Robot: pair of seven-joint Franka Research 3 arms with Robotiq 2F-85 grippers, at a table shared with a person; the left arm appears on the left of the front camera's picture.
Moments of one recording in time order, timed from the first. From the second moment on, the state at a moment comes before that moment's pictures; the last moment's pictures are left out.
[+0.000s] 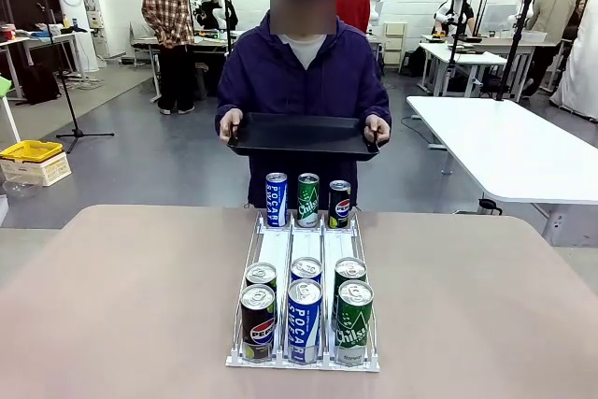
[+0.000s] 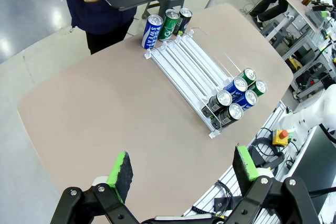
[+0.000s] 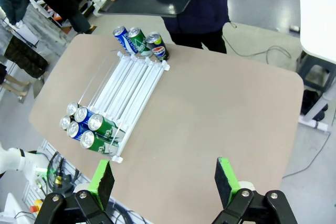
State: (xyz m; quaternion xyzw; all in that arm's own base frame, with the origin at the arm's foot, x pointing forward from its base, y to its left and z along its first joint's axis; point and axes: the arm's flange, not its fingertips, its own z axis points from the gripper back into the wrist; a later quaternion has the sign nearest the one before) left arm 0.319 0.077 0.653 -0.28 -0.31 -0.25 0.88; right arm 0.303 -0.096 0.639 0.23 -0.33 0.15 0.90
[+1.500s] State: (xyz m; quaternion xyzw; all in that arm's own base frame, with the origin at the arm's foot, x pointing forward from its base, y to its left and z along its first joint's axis) left arm 0.319 0.077 0.653 -0.28 -0.31 -0.25 0.88; right arm 0.303 -0.096 0.639 0.23 -0.33 0.15 0.90
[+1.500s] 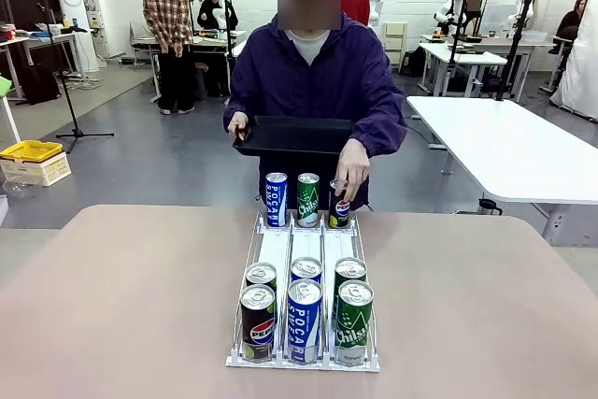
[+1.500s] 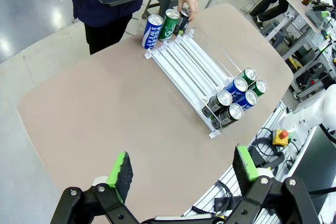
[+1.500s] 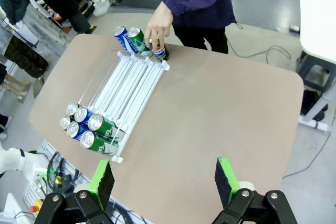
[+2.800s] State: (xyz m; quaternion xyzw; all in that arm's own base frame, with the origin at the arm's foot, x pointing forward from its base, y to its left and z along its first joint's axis) left arm 0.319 0.077 0.654 -0.28 -0.31 -0.25 0.88; right arm 0.303 -0.096 0.639 0.23 -0.33 0.15 0.90
